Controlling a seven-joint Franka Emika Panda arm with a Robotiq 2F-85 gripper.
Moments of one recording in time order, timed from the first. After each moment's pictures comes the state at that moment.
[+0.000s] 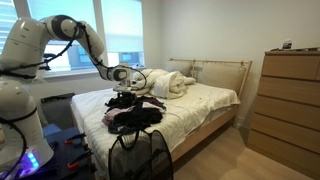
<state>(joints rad) 0.13 0.44 0.19 -2.07 -0.08 2.54 -0.37</state>
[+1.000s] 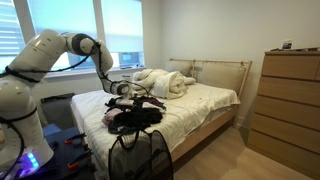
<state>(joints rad) 0.14 0.71 0.19 -1.97 -0.13 2.74 -0.37</state>
